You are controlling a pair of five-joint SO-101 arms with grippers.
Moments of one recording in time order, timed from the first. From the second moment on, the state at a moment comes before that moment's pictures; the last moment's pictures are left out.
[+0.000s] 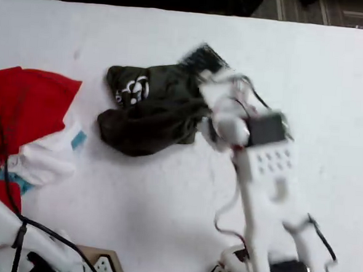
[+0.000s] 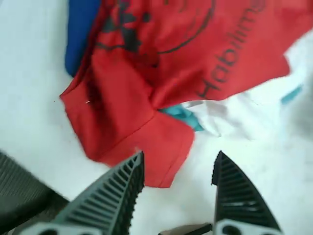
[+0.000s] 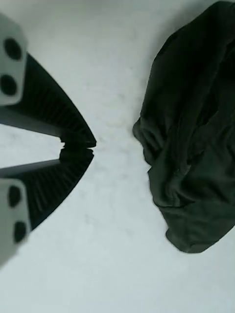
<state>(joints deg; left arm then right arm) -58.2 -35.9 8.6 102.2 -16.7 -20.7 -21.1 4.8 84.7 29.7</state>
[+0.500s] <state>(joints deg) -61.4 -35.9 12.0 102.2 -19.7 -45.9 16.0 -25.8 85.5 26.5</state>
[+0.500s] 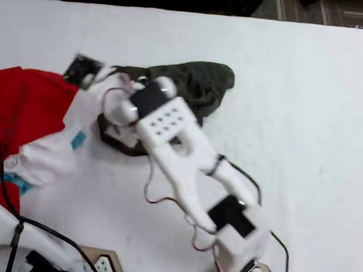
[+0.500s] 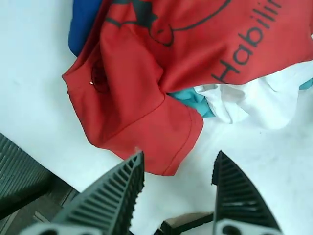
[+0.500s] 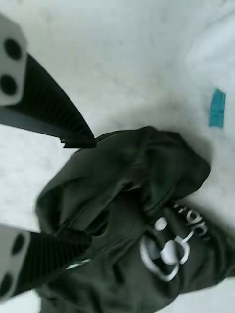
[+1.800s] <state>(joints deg) -61.3 -35.9 12.1 102.2 -22.5 -12.8 1.0 -10.5 98.4 54.5</state>
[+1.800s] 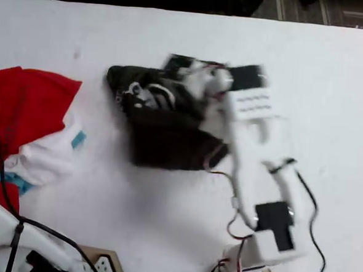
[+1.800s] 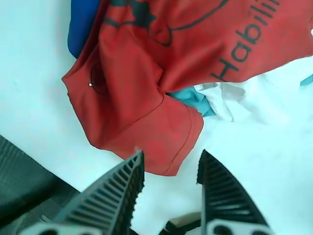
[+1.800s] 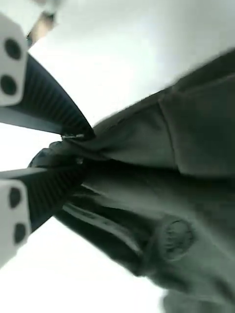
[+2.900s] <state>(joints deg) -61.3 -35.9 12.1 102.2 -24.0 -10.5 -9.4 -1.1 97.9 68.5</state>
